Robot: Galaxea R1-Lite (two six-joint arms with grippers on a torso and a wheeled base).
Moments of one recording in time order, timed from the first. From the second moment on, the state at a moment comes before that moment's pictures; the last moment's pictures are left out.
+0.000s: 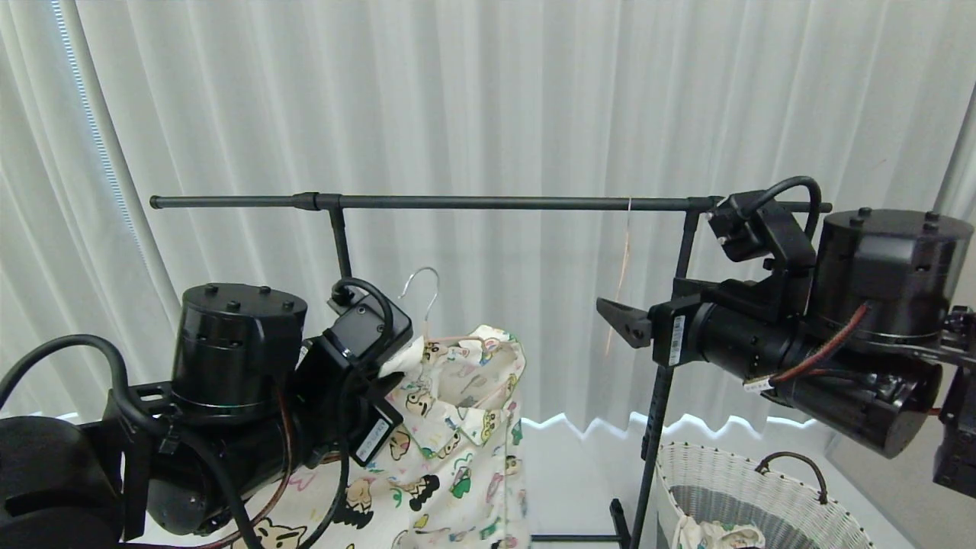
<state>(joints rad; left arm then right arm) -0.57 1.53 -0.64 -0.39 0.20 0.42 0.81 1.58 -0.81 -0.59 -0.27 0.14</state>
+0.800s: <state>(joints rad) -0.64 1.42 -0.63 -0.39 -0.01 0.36 0.84 1.67 -0.88 -0.32 -0.27 0.24</state>
